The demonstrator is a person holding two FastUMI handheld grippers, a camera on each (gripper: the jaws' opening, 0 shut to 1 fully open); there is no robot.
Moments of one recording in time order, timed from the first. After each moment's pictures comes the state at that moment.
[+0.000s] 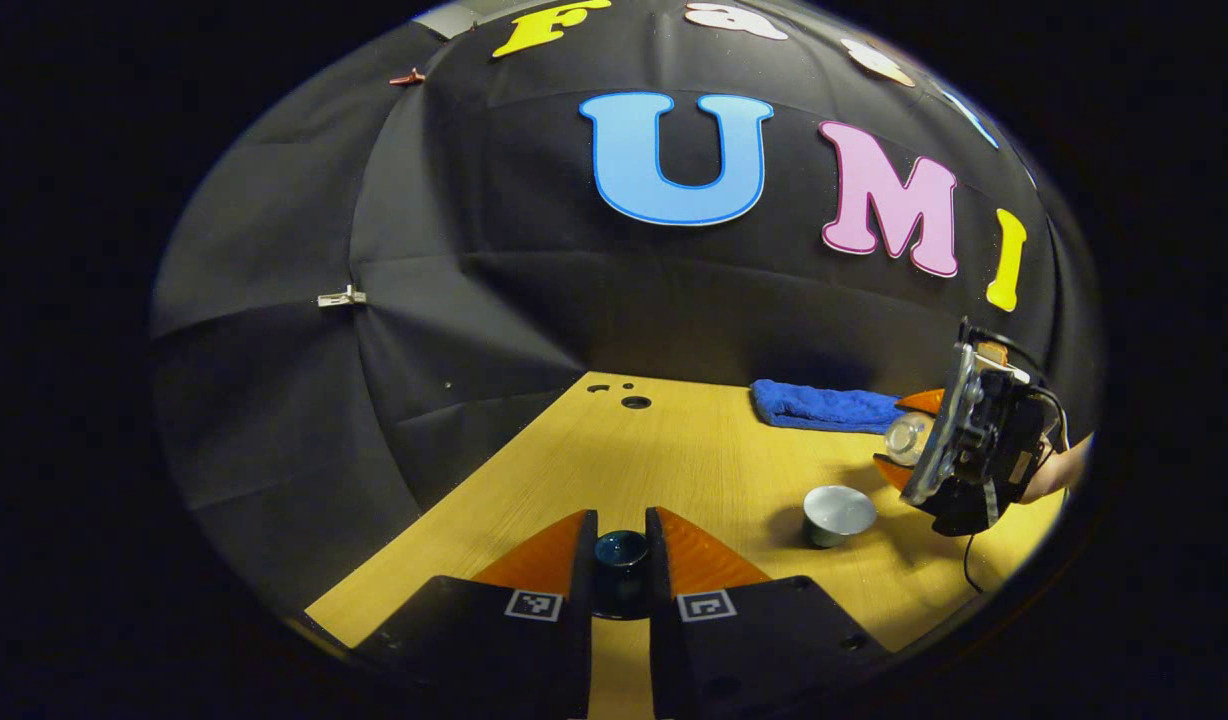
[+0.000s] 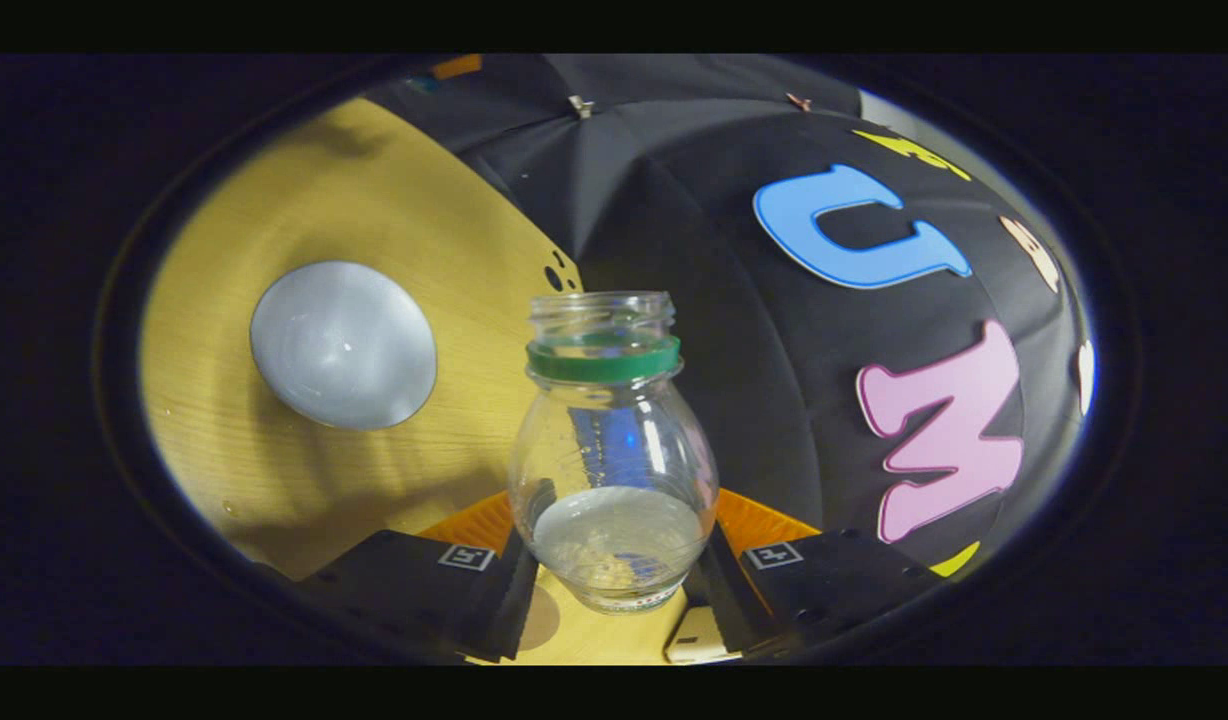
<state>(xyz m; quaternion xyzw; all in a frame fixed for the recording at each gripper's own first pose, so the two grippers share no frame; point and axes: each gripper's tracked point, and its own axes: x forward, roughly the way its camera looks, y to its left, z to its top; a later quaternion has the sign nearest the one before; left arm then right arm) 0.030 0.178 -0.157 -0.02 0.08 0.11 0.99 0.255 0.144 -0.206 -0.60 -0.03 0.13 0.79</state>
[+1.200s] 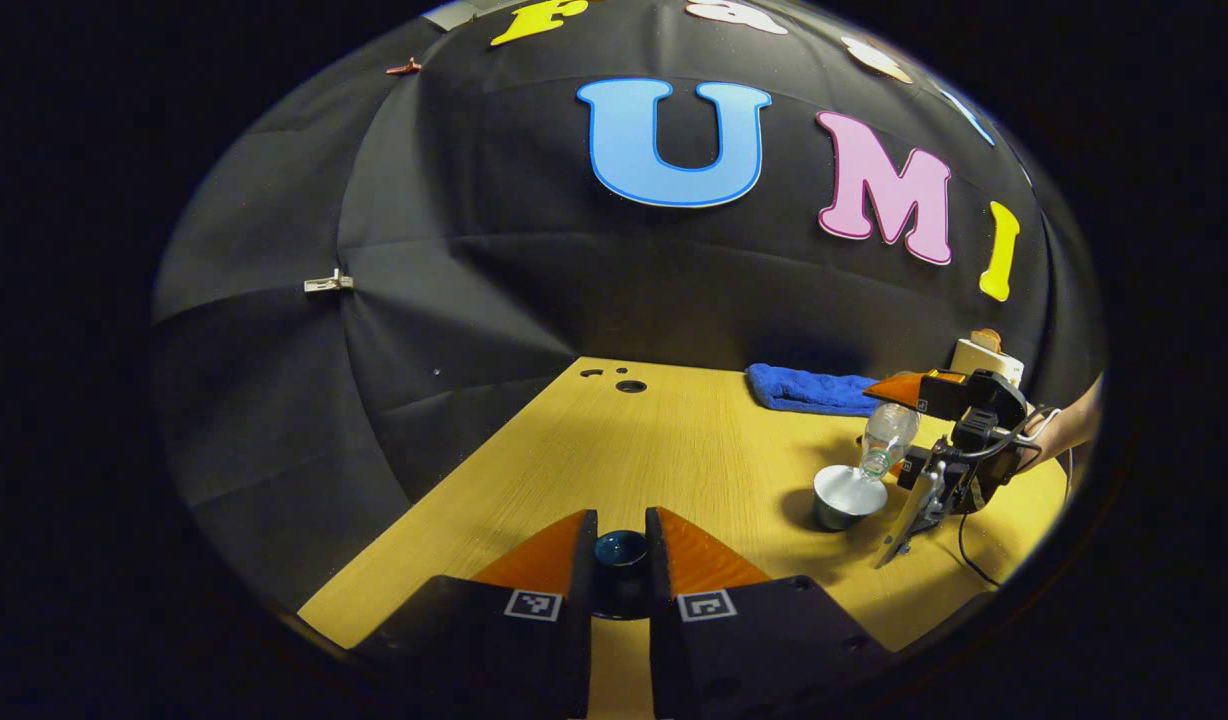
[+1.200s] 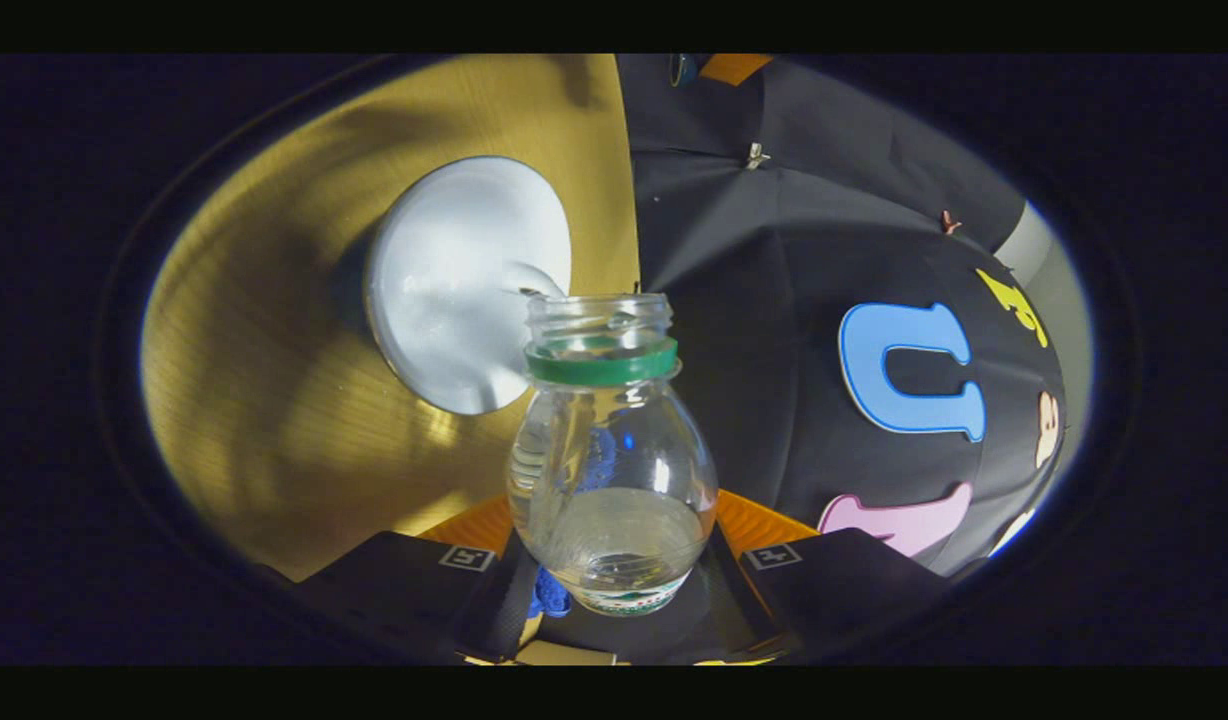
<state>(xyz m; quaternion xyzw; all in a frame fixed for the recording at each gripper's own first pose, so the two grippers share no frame) 0.036 0.188 -0.174 -0.02 0.09 0.09 0.99 0.271 0.171 -0.214 -0.76 -0.12 0.14 0.62</state>
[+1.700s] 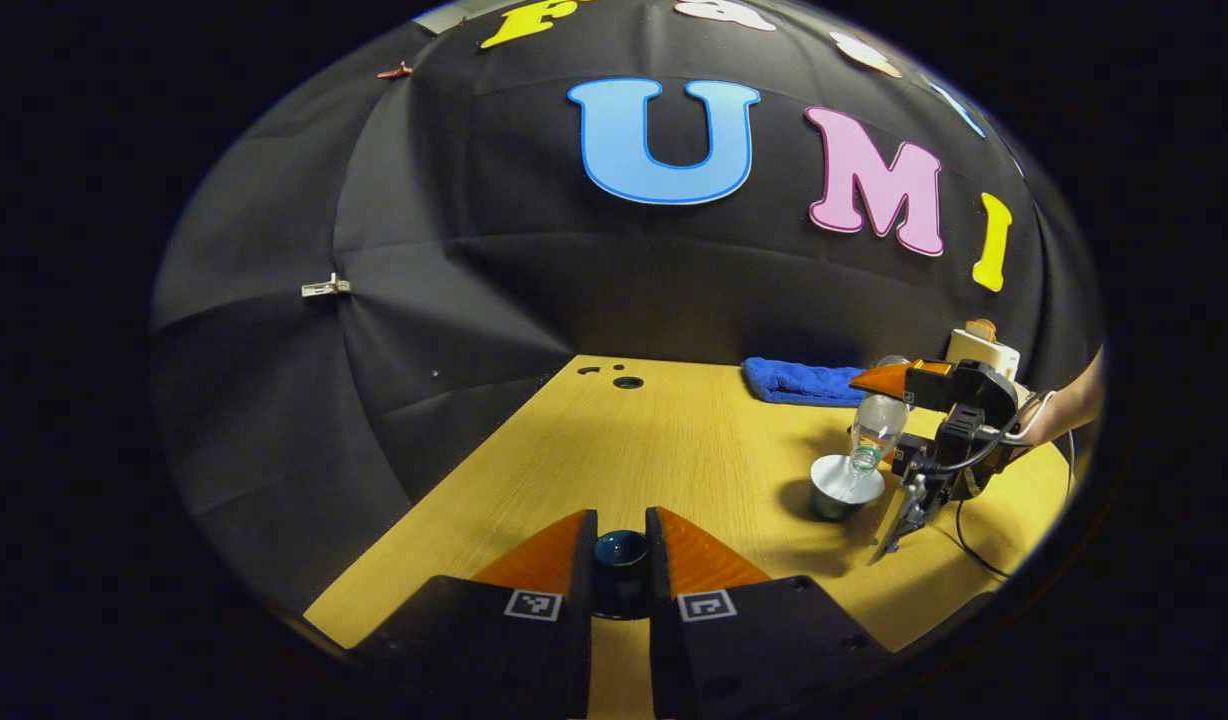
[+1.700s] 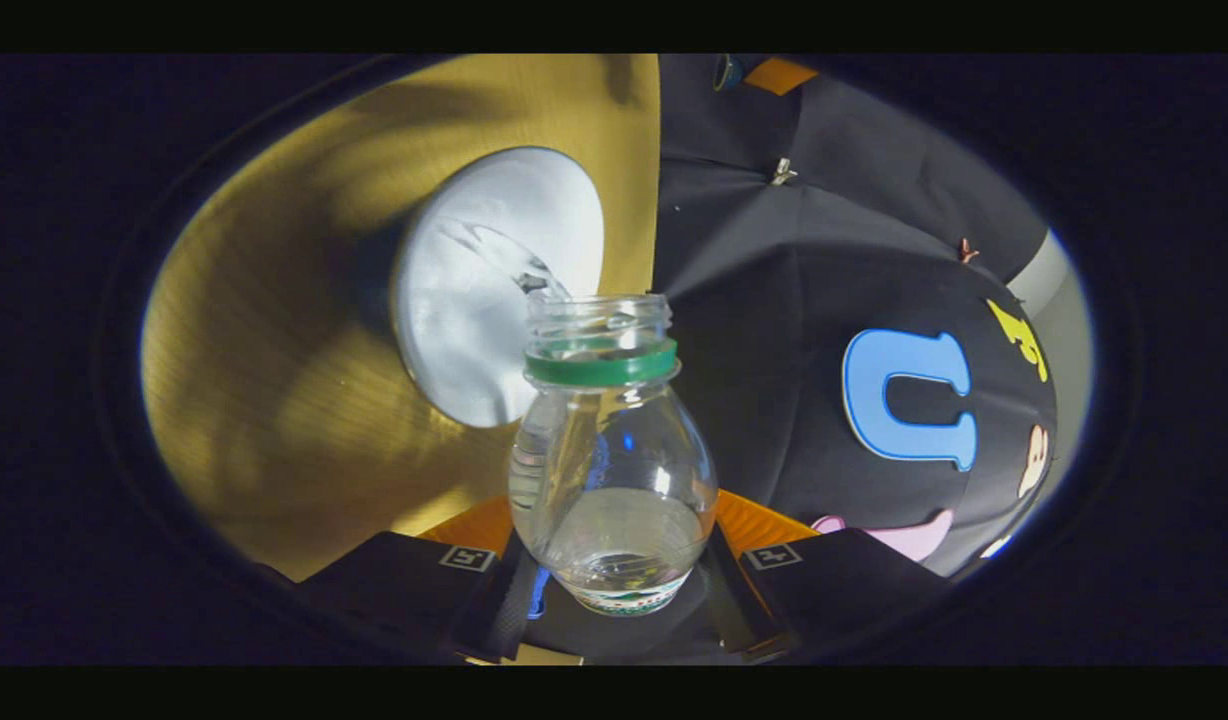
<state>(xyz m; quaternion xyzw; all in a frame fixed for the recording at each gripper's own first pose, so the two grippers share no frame) 0.032 0.188 -0.178 -0.01 0.09 0.08 0.99 0.274 0.180 -0.217 -0.79 -0.14 0.15 0.58</state>
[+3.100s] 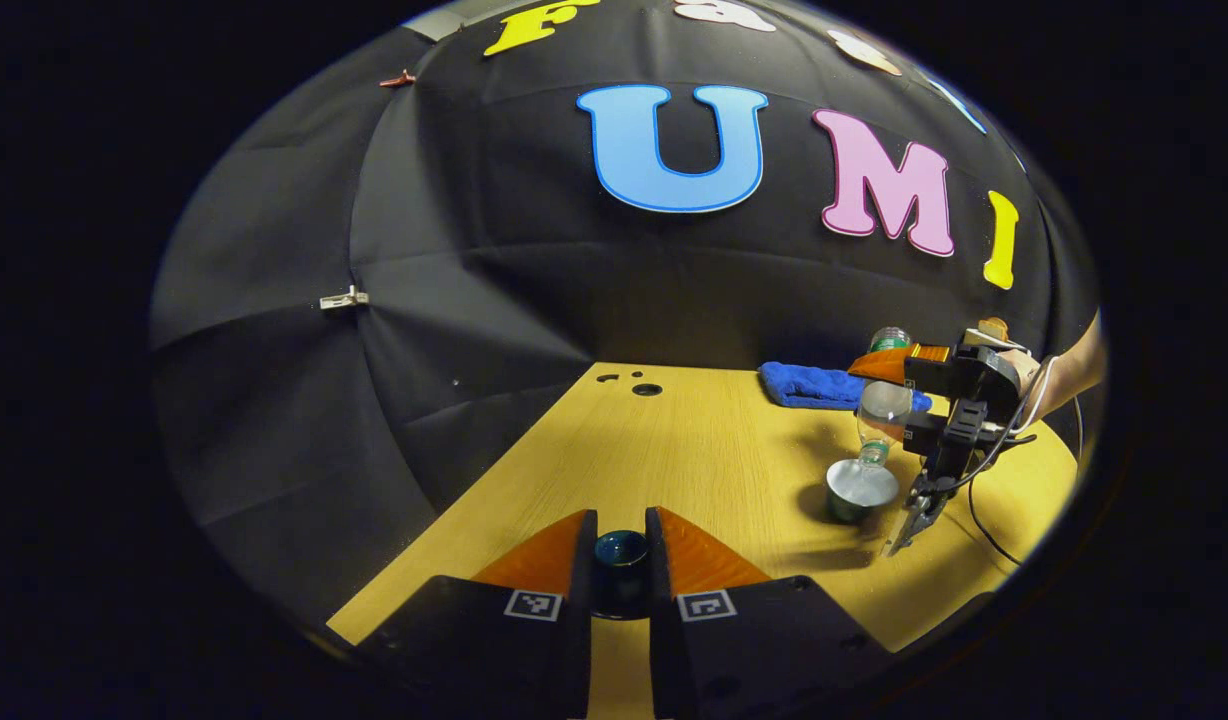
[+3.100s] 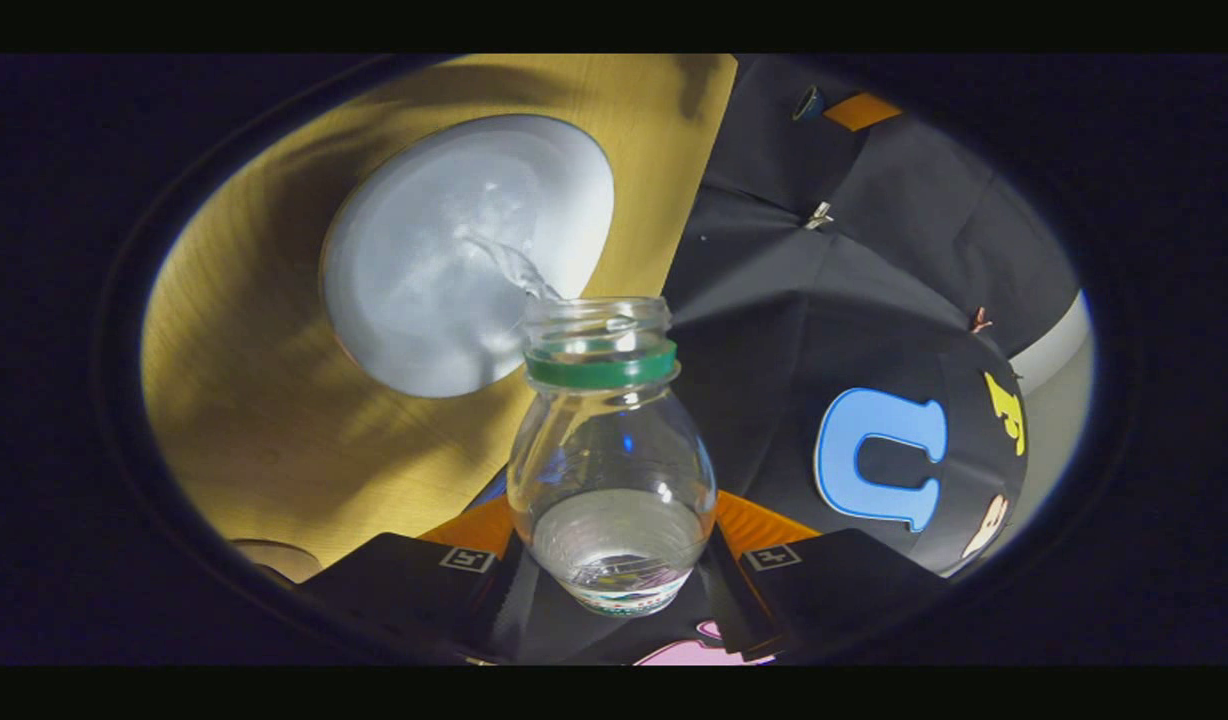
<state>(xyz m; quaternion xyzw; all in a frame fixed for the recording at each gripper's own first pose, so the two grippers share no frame) 0.024 0.202 -0.168 0.01 0.09 0.11 0.99 0.281 0.202 -0.193 -0.84 -0.19 0.16 0.49</state>
